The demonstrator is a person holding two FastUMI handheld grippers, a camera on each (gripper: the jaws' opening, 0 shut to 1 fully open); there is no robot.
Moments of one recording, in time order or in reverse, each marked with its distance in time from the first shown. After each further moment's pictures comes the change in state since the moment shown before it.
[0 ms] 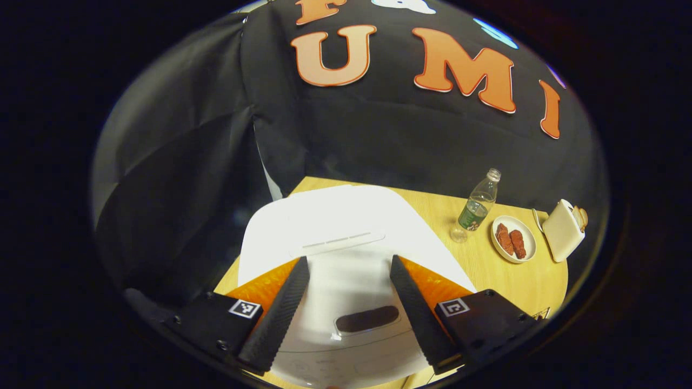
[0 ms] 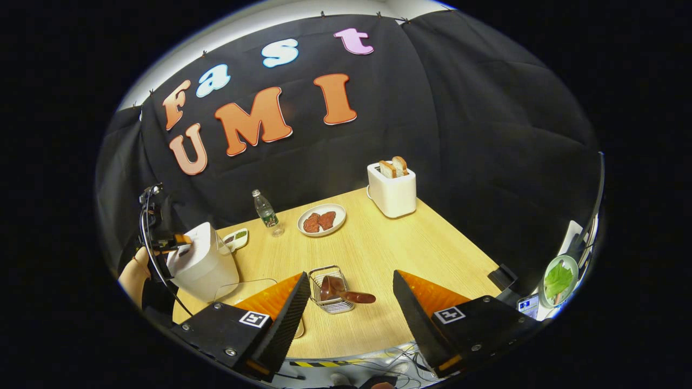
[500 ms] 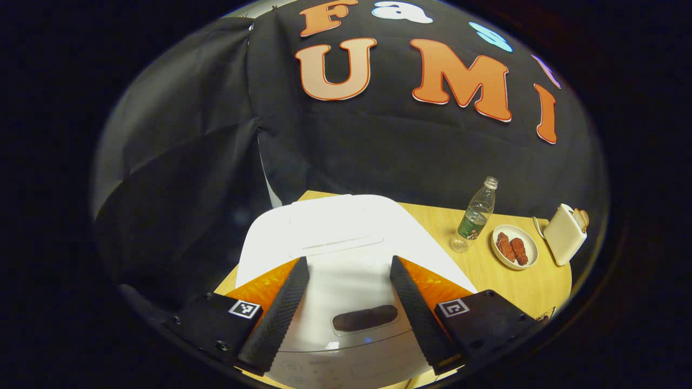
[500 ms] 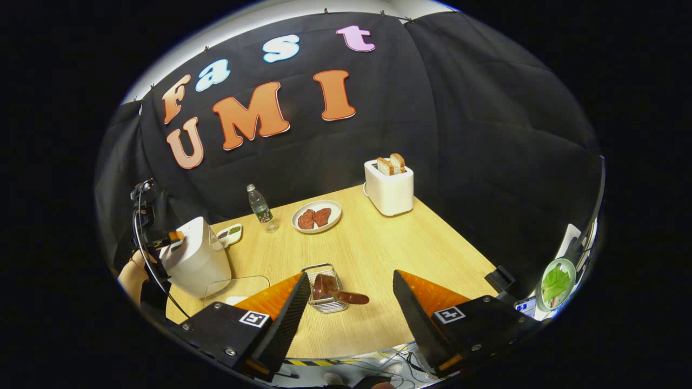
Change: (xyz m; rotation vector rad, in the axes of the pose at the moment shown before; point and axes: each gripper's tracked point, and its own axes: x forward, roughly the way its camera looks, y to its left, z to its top) left arm 0.000 0.000 0.006 -0.007 -0.114 0.012; right arm 0.009 -0.013 0.005 -0.022 -0.010 -0.030
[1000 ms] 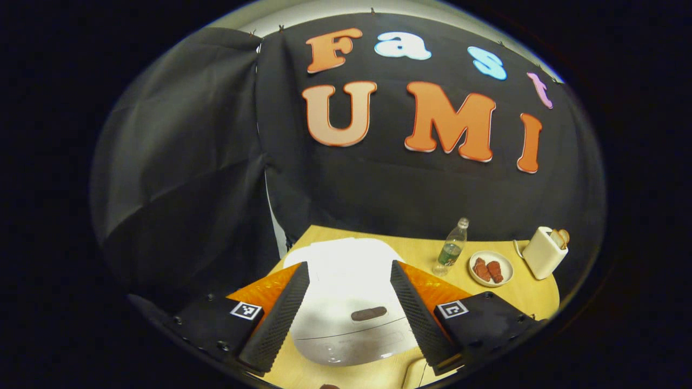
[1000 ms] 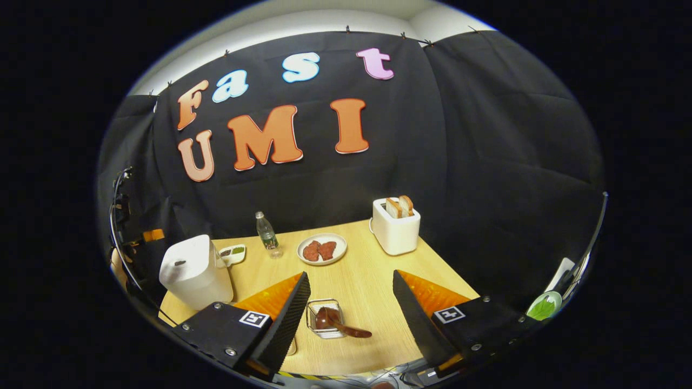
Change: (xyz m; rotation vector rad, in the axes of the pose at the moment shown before) left arm -0.121 0.027 0.098 -0.005 -0.248 -0.043; right arm -0.011 0.036 0.089 -0.095 -0.181 0.047
